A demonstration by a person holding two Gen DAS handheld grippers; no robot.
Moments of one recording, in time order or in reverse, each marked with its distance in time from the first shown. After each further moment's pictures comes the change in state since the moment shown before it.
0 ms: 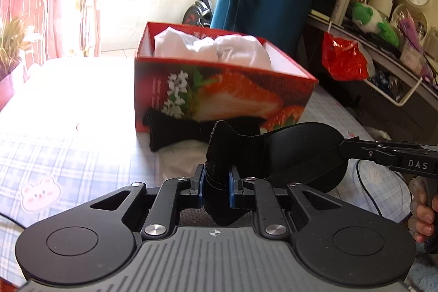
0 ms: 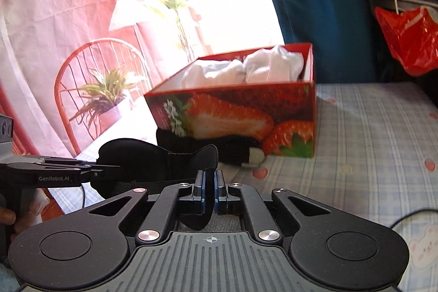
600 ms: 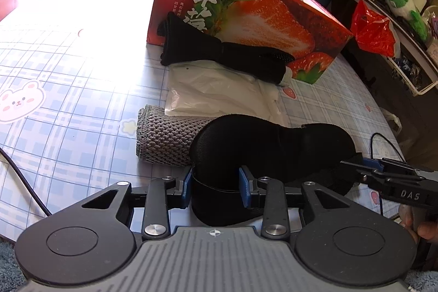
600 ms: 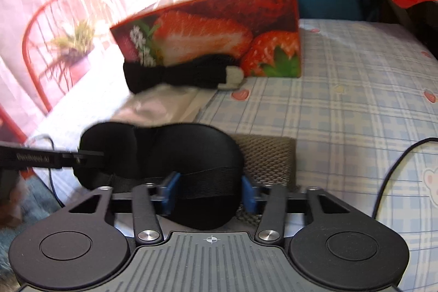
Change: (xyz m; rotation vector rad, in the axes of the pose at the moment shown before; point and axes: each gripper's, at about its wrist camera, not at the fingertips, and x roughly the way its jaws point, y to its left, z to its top) left arm 0.040 0.024 -0.054 -0.177 0.218 -0.019; right arm 0.033 -0.013 -0.062 0.083 0.197 -0.089
